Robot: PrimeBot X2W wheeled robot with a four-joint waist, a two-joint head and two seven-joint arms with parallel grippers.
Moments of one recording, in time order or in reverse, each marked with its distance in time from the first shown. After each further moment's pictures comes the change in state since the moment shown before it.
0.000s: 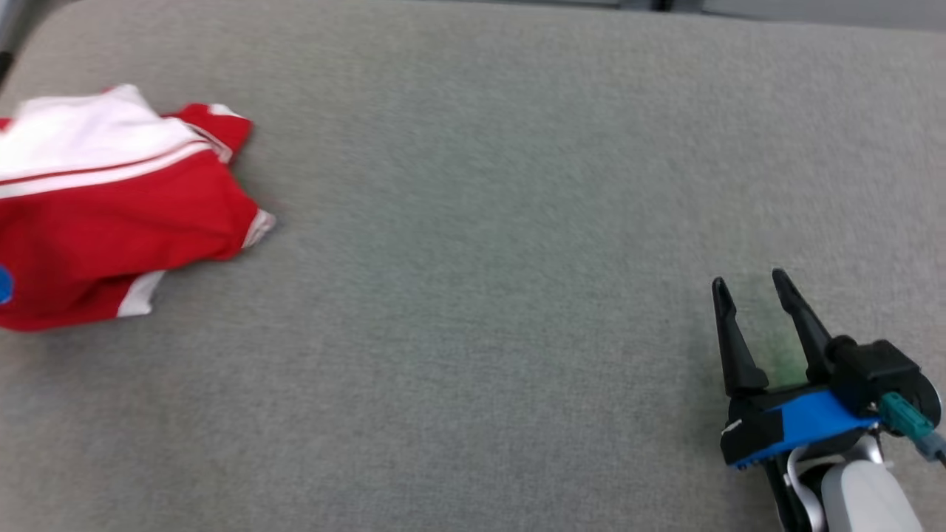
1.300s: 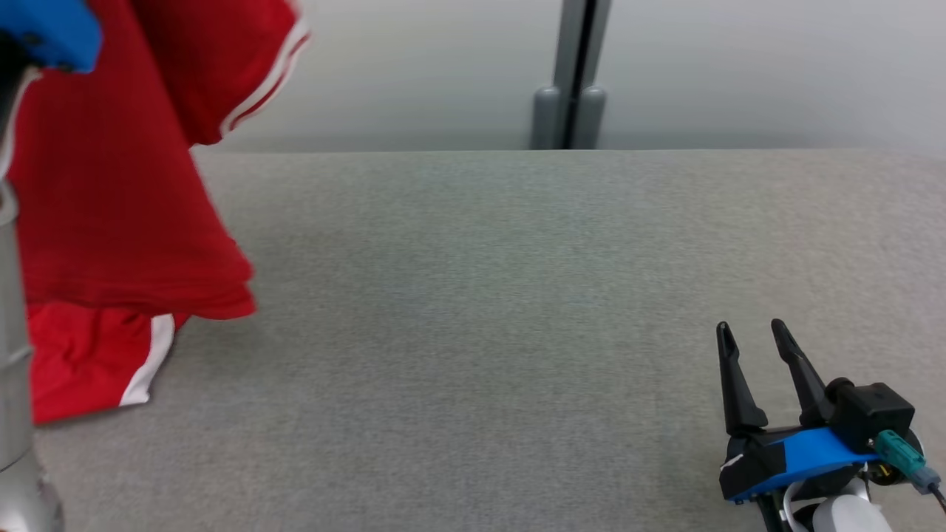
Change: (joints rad) left arm -0.391 -0.059 -0.266 -0.334 -0.044 -0.095 0.155; right arm 0.031 0.000 -0.007 0.123 0.086 0.000 -0.086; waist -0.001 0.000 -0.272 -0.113
